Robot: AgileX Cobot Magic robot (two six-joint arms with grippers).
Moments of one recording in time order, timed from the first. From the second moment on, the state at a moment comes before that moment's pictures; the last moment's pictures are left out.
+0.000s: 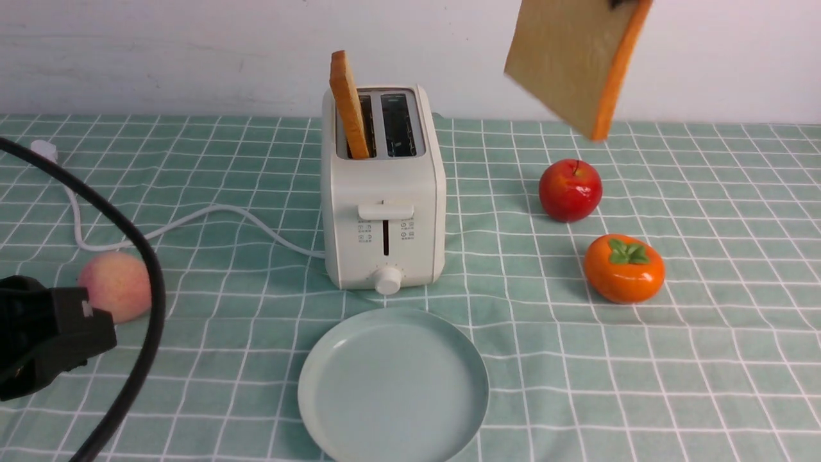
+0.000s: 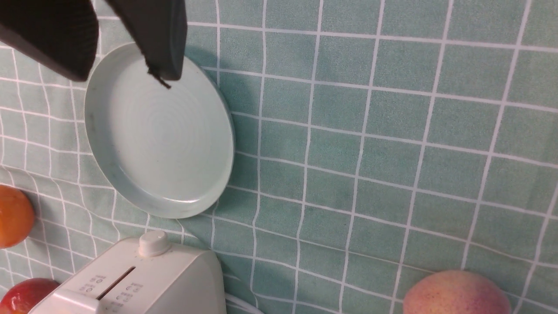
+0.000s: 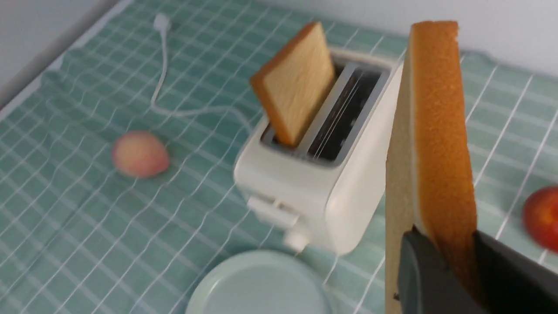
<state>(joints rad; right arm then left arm) 0.17 1.63 -1.93 0.61 1.17 -0.38 -0.24 0.76 -0.79 -0.16 0.82 -0.44</state>
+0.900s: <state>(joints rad) 0.50 1.73 -0.90 1.71 0.54 -1.14 -0.24 0.76 -0.79 -0.19 0.82 -0.45</state>
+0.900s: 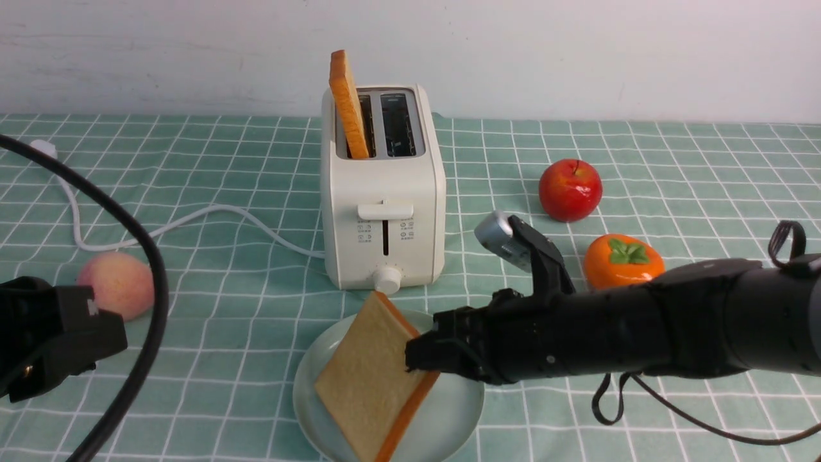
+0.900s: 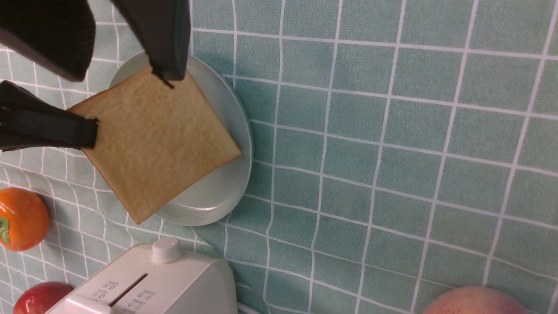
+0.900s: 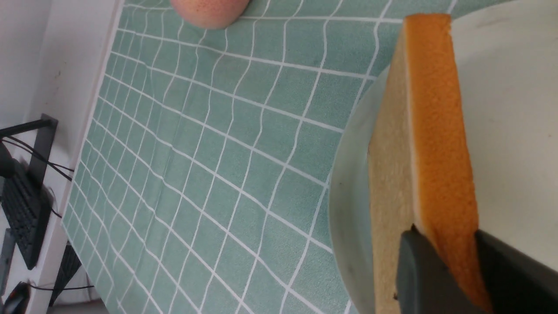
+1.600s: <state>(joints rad) 0.30 1.38 -1.09 0.94 0.78 -0.78 -0.24 0.80 -0.81 -0.75 0.69 0.05</state>
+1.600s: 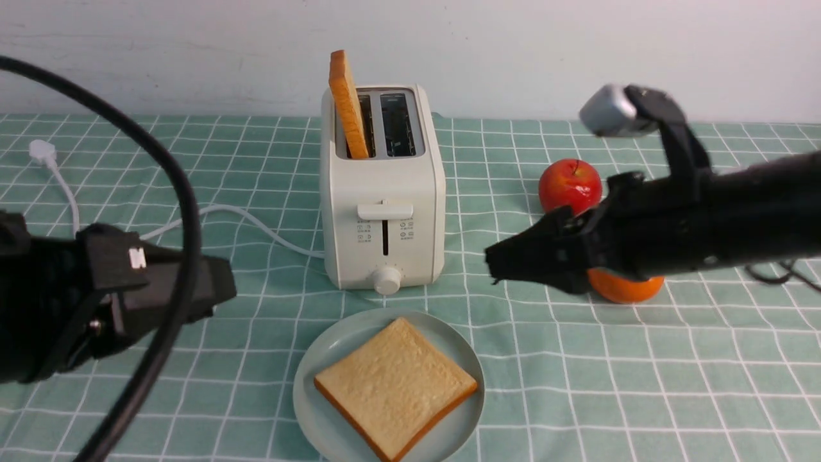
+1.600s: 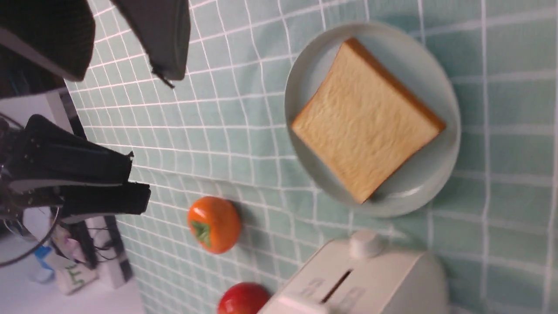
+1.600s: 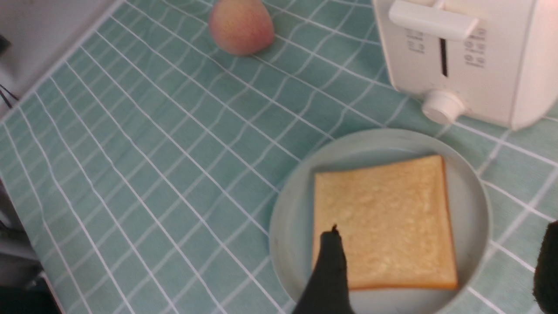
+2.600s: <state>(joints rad) 0.28 1.21 -1.24 0.54 1.10 -0.32 -0.35 1.92 -1.98 0.07 0.75 -0.54</state>
